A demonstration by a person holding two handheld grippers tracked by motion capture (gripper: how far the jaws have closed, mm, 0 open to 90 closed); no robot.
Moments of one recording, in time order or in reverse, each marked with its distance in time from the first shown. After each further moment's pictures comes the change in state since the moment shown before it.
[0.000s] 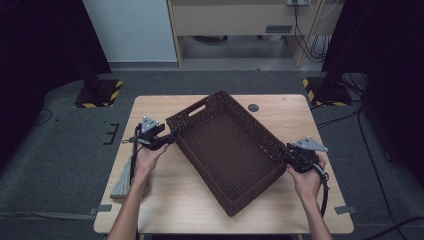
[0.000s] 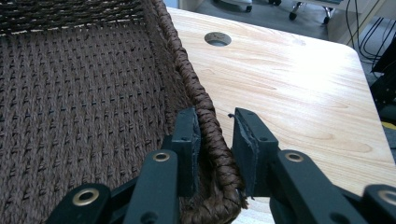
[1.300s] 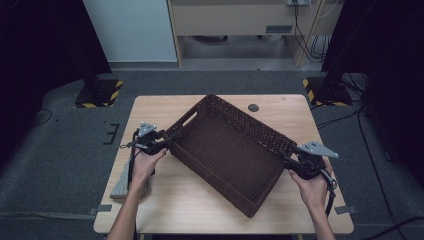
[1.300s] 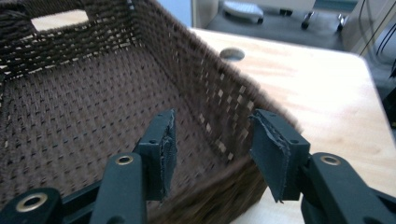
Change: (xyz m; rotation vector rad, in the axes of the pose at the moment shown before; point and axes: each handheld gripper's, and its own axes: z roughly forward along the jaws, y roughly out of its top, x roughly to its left) left arm -0.004 -0.021 -0.016 0.025 -0.053 -0.091; right arm 0.008 0.005 -0.035 -0.032 0.064 0.051
